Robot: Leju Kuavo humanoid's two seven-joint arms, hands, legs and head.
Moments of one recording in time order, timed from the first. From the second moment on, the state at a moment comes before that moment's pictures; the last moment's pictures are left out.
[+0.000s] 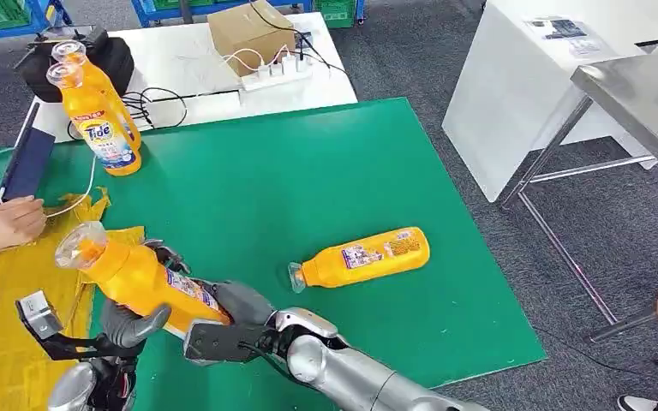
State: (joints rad) left arm -0.05 -0.01 -0.03 -1.37 0.25 -0.62 -0.50; right arm -0.45 0.24 0.90 -0.77 0.39 0.07 -0.29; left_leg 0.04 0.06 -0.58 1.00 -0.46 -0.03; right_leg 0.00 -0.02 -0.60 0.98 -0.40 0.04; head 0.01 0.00
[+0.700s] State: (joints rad) left arm -0.03 0.05 0.00 -1.40 -0.24 -0.27 -0.57; right arm -0.44 0.11 0.77 -0.97 0.51 -0.05 -0.23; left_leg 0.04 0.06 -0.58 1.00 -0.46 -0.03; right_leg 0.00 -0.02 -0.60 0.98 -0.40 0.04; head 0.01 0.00
